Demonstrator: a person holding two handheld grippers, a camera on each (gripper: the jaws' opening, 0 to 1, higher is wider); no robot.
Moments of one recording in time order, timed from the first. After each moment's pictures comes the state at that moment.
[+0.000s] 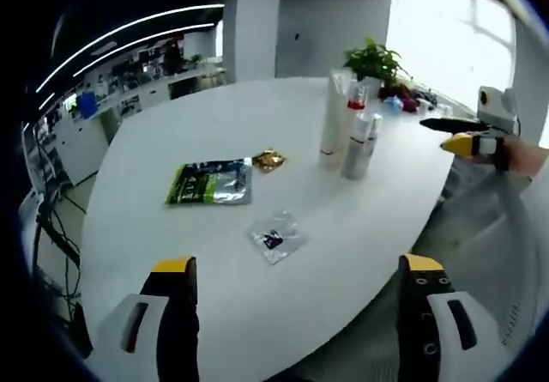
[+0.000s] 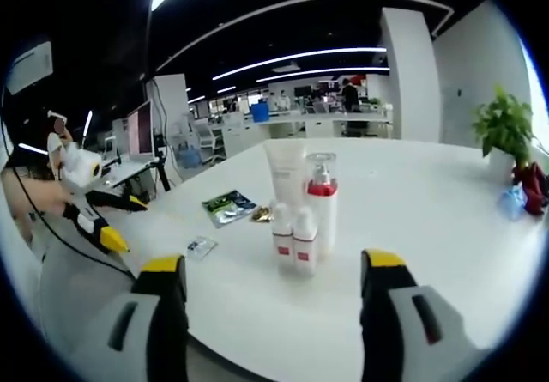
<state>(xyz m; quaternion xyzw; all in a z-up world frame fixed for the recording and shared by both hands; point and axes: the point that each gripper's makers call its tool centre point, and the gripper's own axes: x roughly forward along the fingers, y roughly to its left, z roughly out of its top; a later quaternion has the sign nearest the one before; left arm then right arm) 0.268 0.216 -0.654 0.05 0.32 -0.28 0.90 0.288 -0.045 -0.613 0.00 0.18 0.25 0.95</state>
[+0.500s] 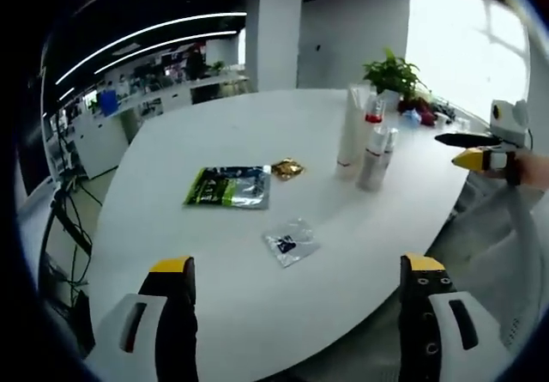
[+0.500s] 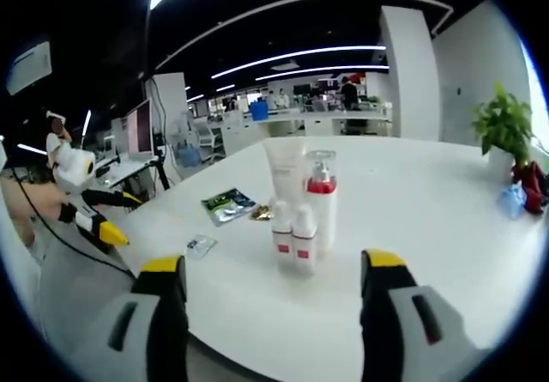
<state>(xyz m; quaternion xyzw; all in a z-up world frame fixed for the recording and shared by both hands) 0.270 0.224 -0.650 0.04 0.31 -0.25 0.92 0.287 -0.045 -0.615 0.00 0.19 0.25 0.95</state>
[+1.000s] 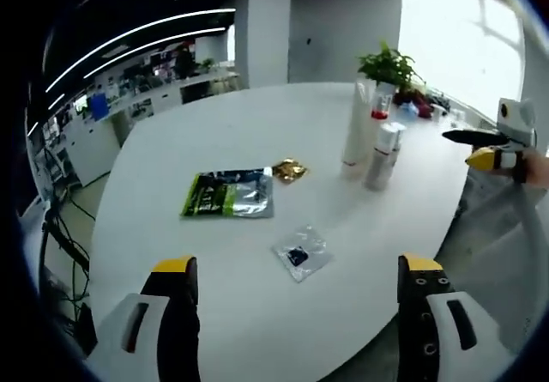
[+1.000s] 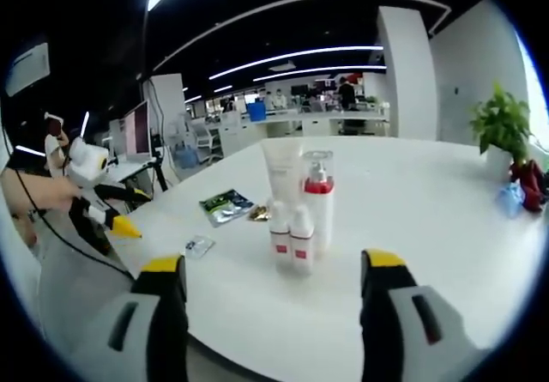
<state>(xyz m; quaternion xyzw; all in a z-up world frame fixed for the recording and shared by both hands) 0.310 0.226 -0.654 0.07 0.32 -0.27 0.91 0.287 -0.047 -0.614 0.00 0.19 0.25 0.95</state>
